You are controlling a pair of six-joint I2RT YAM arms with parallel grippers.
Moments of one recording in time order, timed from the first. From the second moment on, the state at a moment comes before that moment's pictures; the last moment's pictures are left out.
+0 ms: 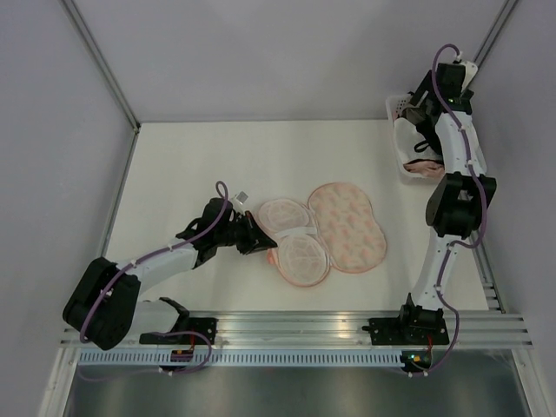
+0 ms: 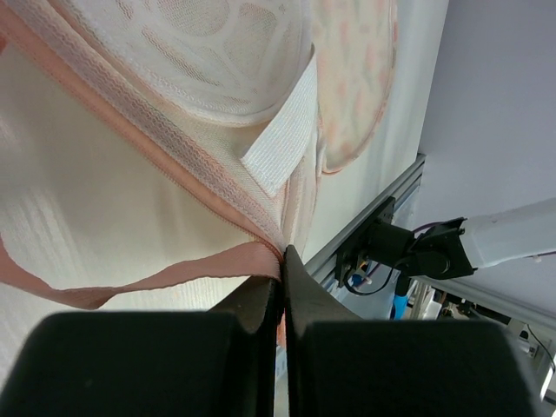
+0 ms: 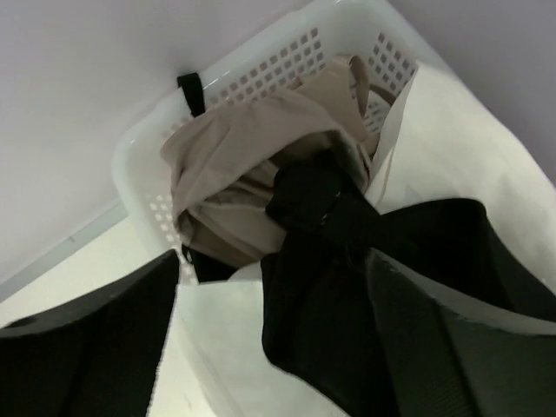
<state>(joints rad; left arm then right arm) -0.53 1.28 0.53 0.11 0.50 -0.96 -0.15 2.22 2.22 -0.52 0.30 0.35</state>
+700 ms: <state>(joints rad) -0.53 1.16 0.50 0.10 0.44 -0.90 0.44 1.23 1.01 -0.41 0.34 0.47</state>
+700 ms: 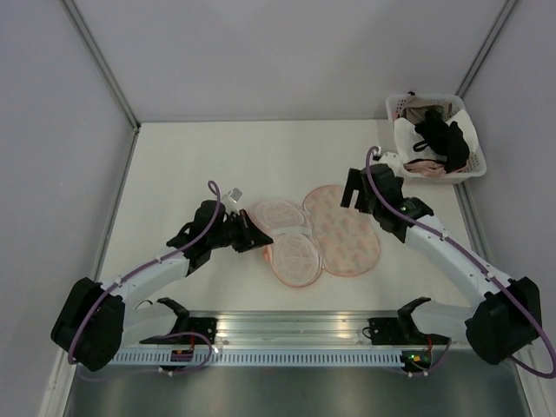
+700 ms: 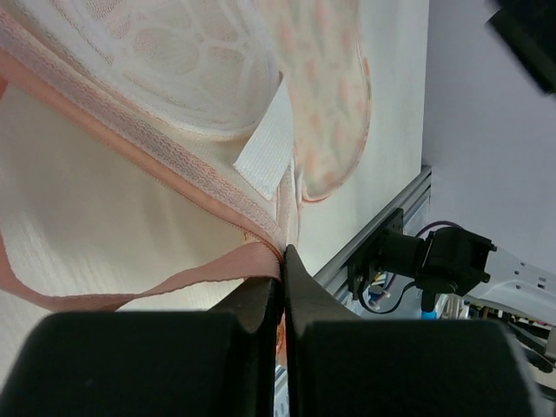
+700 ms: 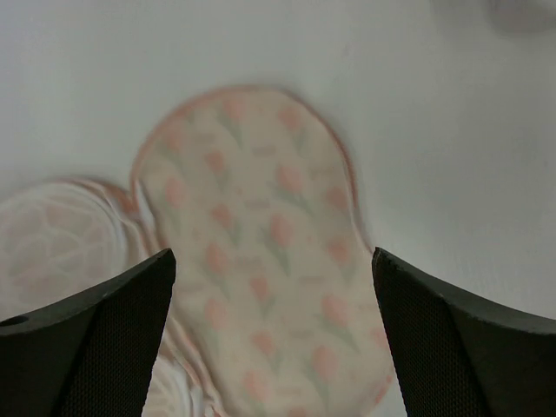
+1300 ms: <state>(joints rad) -0.53 1.10 0.40 0.05 0.38 -0.87 0.54 0.79 0.40 -0.53 0.46 1.02</state>
